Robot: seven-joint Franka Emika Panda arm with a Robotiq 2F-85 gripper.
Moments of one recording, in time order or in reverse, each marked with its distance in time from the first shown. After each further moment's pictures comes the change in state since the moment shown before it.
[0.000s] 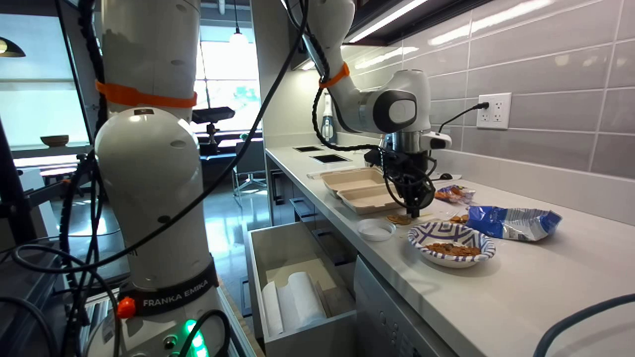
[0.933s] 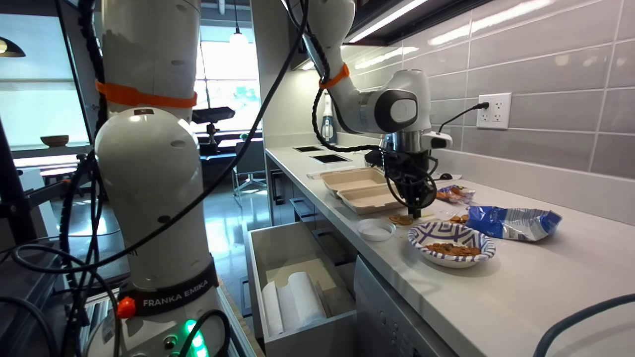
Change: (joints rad) arm 0.000 0.001 -0.005 0.002 -0.035 0.000 0.018
